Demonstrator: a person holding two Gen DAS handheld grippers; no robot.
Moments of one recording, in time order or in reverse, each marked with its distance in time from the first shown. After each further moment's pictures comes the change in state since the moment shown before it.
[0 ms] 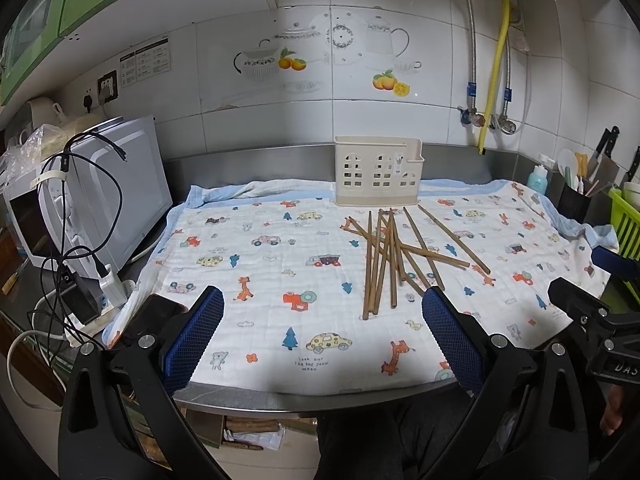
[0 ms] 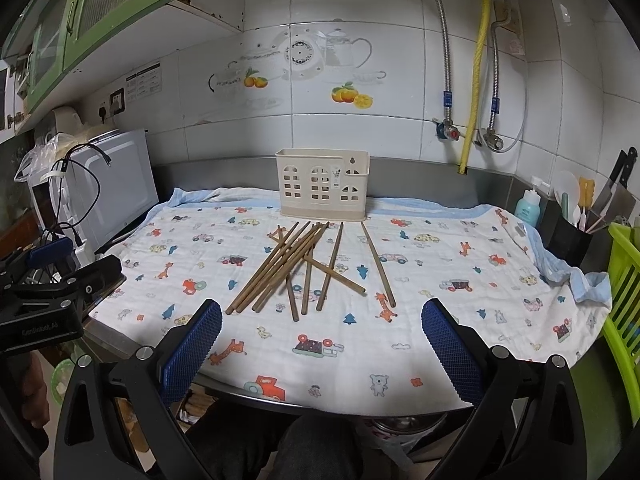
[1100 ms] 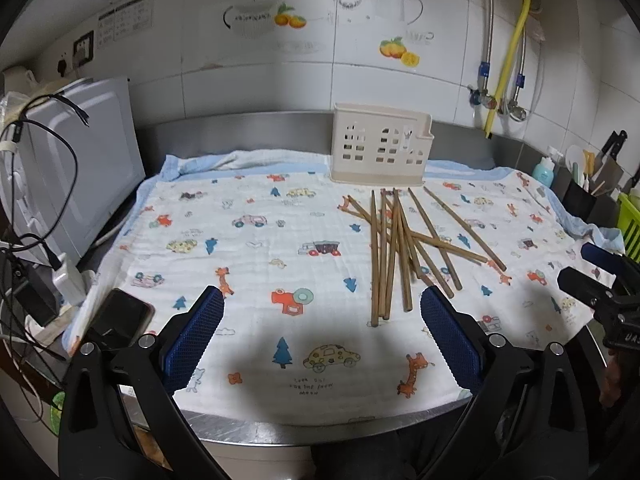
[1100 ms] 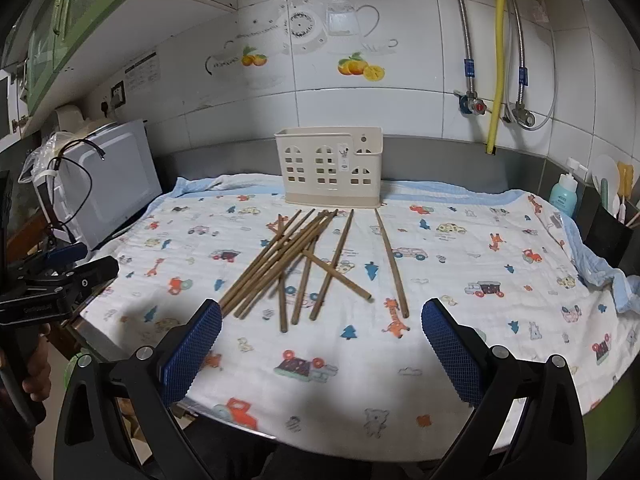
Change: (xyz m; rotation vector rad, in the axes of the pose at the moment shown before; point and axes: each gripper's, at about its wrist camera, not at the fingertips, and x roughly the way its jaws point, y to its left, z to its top) left arm 0.080 0.018 0.005 -0.037 0.107 -0.076; right arm 0.076 -0.038 0.006 0.015 0.063 0.098
